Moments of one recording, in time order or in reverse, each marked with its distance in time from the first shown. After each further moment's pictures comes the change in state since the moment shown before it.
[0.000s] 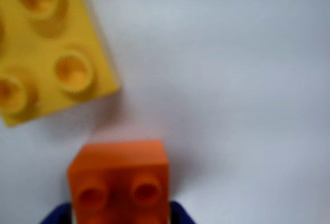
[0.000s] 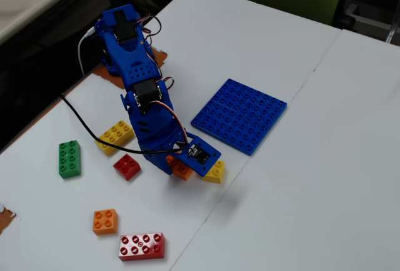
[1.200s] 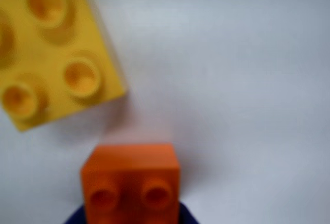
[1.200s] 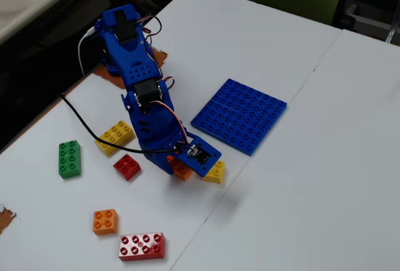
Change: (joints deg) arm -0.2 -0.3 0.0 0.0 1.5
